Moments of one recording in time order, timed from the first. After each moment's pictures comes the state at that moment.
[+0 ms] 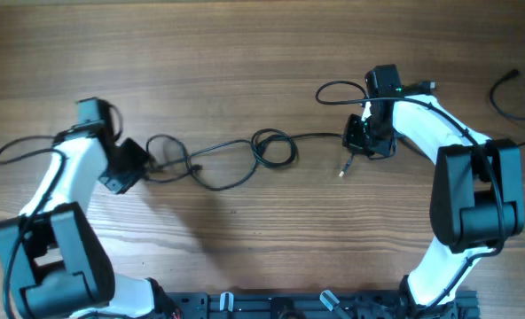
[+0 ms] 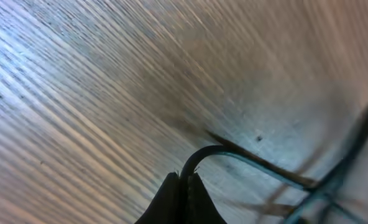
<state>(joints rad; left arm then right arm) 0.26 1.65 0.97 -0.78 0.12 -0.60 0.12 1.96 1.21 -0.76 -0.16 0.41</state>
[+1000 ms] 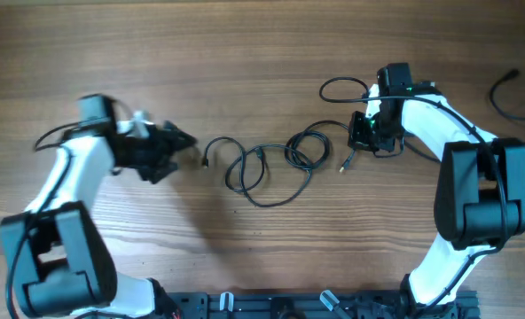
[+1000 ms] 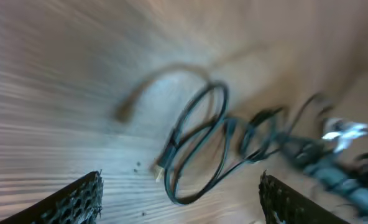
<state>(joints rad) 0.18 1.66 0.97 -0.72 0.68 -0.46 0.07 1.97 1.21 -0.70 -0.30 0.27</state>
